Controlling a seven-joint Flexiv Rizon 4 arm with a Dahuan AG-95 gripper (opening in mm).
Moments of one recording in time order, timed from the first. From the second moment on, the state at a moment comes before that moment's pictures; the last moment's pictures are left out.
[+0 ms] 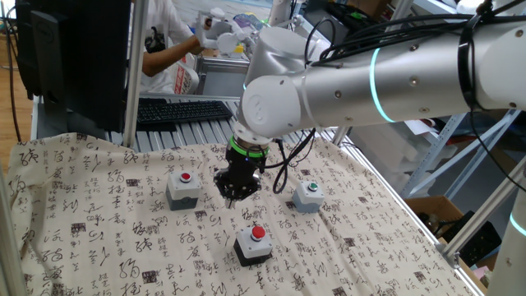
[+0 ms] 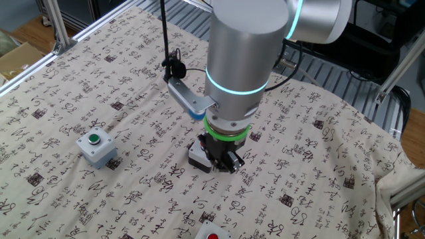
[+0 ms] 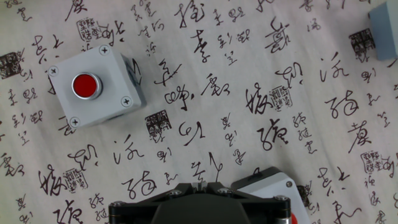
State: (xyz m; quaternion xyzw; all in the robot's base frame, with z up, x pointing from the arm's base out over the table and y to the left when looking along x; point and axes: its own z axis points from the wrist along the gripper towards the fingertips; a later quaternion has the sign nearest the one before) arm 0.575 0.126 0.114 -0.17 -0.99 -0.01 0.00
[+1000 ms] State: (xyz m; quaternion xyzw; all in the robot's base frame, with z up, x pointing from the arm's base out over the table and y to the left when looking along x) arm 0.575 0.126 0.115 -0.17 -0.99 -0.01 0.01
